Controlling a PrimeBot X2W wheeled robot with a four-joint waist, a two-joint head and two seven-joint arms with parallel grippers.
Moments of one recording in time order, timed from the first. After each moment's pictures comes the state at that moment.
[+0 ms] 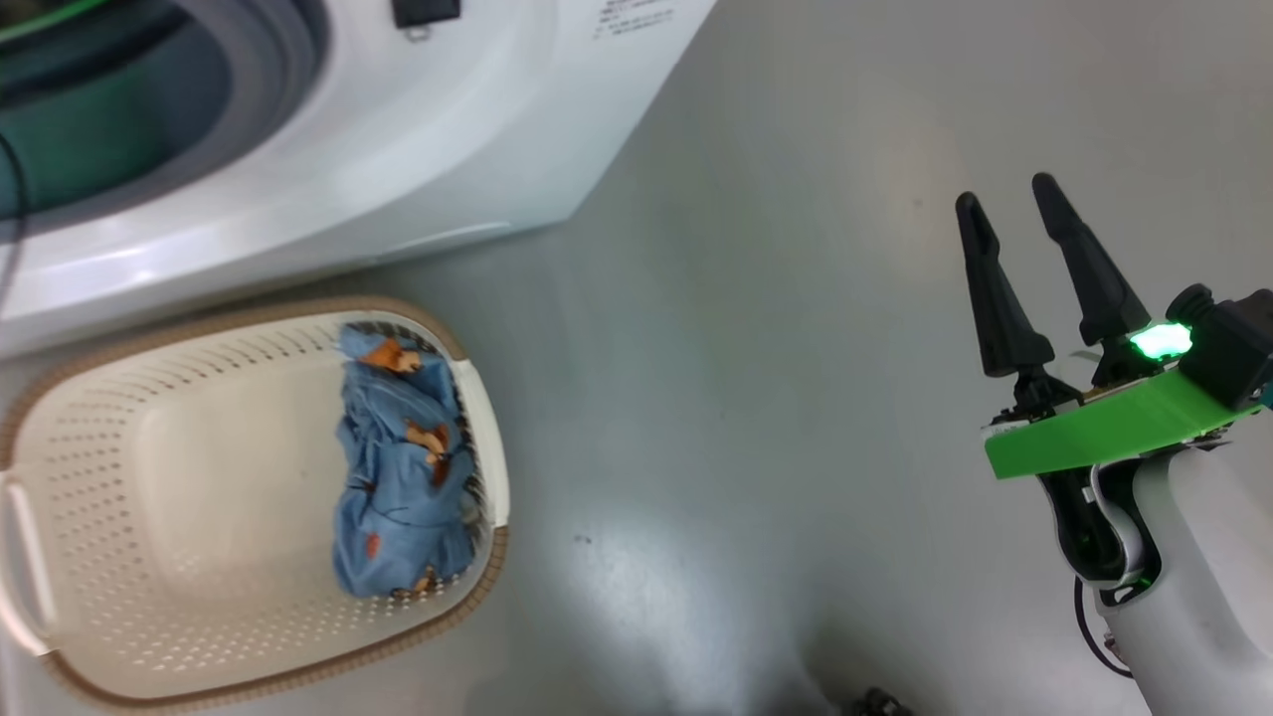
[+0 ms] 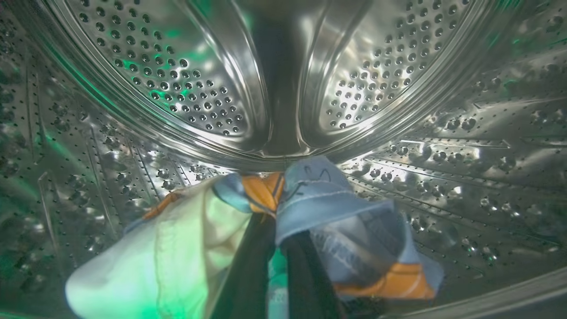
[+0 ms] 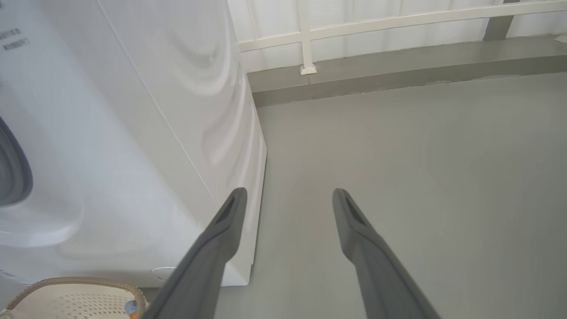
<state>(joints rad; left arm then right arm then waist) -1.32 0.36 -0.13 1.08 -0.46 -0.09 -0.17 -0.43 -0.25 0.23 0.16 0.54 0.13 -0.25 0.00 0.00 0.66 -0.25</state>
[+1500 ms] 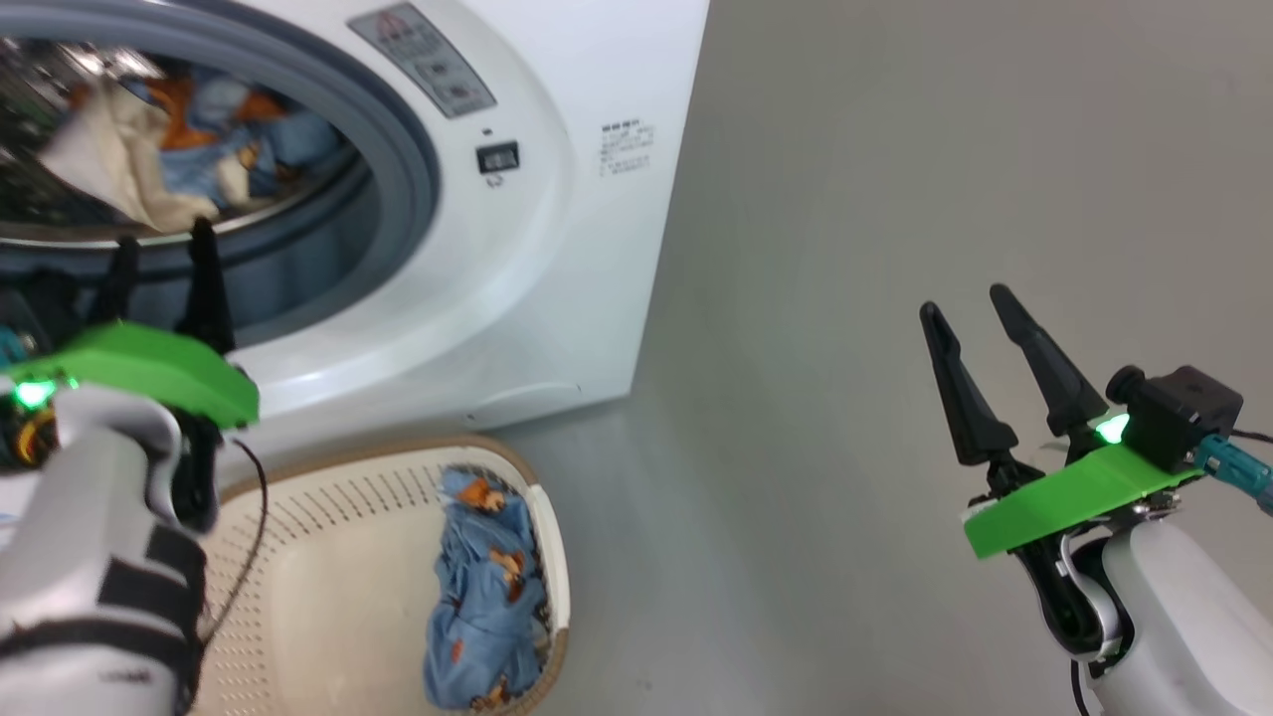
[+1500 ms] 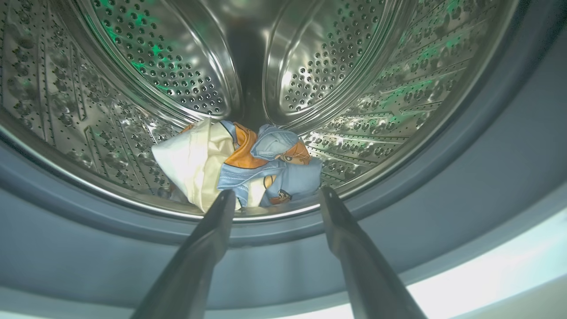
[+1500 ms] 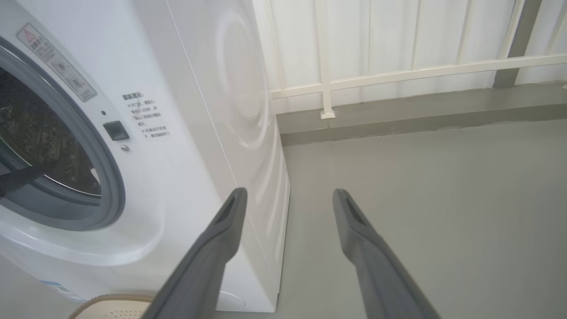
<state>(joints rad) -0.87 0.25 -0.18 1.03 -0.56 -0.13 -0.25 -0.36 -0.26 0.29 0.25 0.55 0.13 -0.25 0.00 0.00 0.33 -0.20</state>
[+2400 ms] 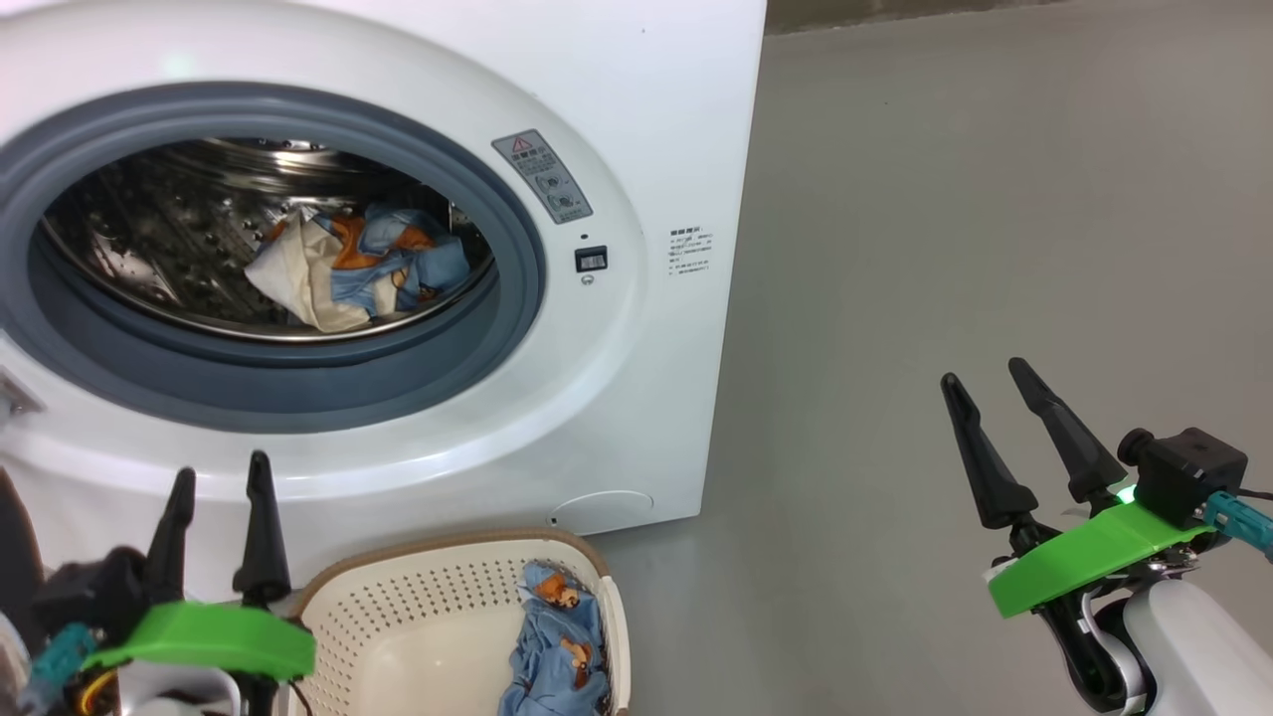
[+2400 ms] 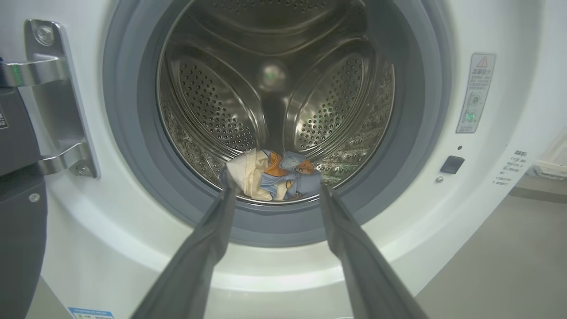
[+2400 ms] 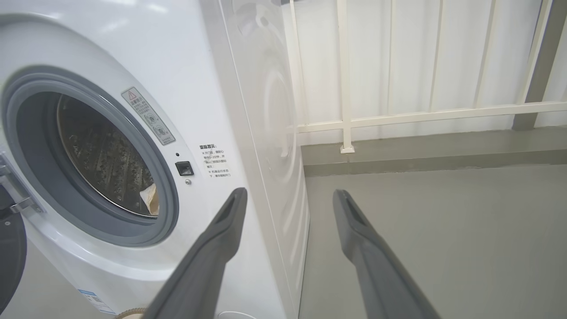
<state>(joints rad) -0.26 0.21 -0.08 0.44 -0.51 -0.05 -0.26 -0.26 -0.30 0.29 0.27 0.56 0.13 -0.25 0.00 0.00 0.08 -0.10</state>
